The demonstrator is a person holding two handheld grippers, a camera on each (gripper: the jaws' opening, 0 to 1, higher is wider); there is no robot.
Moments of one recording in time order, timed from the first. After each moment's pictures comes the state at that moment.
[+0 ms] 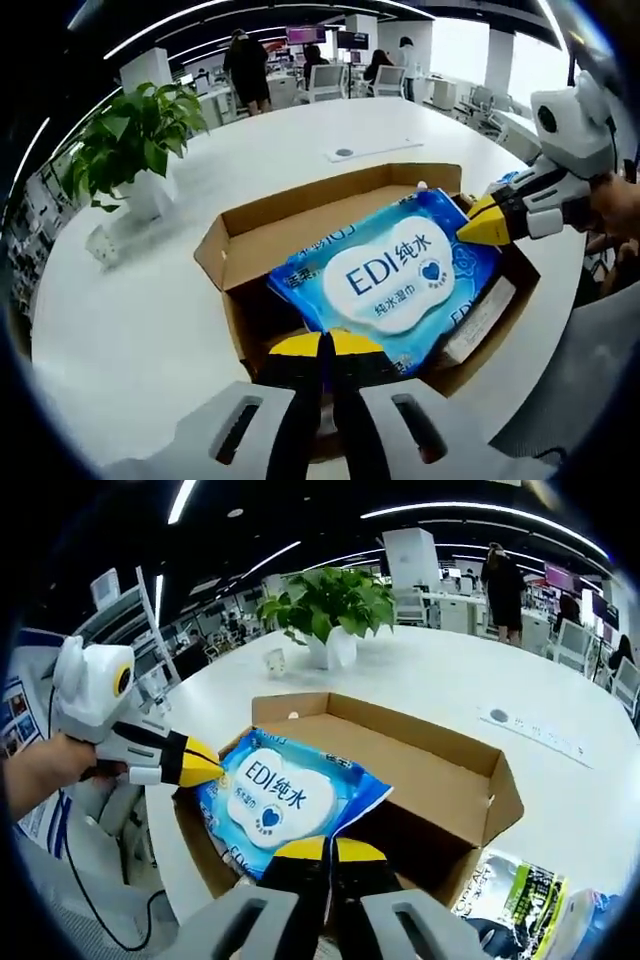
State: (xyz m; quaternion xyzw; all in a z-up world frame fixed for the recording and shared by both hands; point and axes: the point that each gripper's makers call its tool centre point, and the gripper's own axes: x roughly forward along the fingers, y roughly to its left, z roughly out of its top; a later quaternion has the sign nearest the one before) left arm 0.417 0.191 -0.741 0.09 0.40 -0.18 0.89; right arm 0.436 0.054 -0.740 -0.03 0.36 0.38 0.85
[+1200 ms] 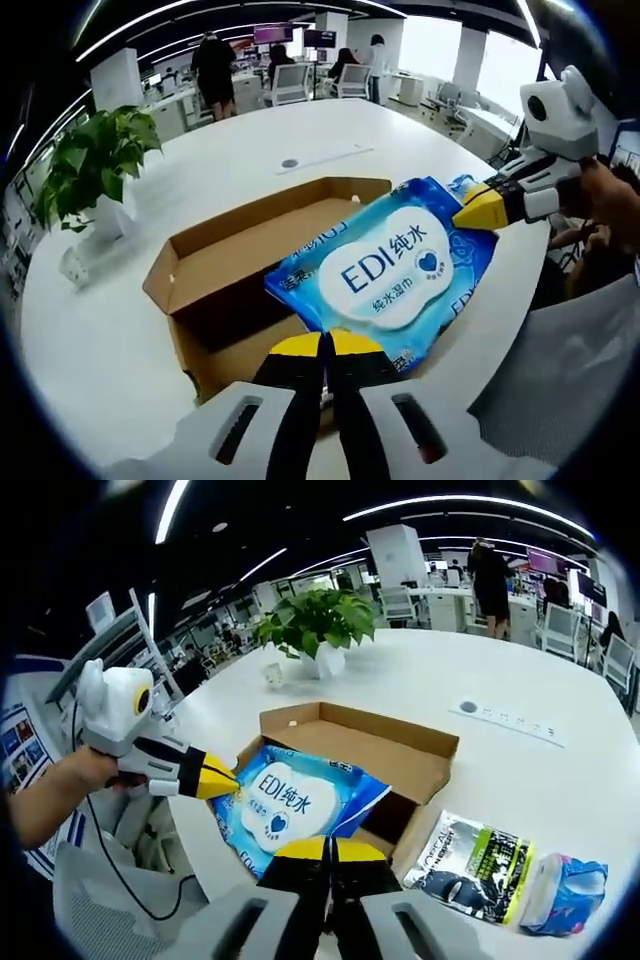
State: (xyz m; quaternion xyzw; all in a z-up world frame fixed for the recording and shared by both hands) left arm 0.390 0.118 -0.715 0.09 0.41 -0.26 0.87; right arm 0.400 -0.016 -0.694 0.01 0.38 0.37 0.85
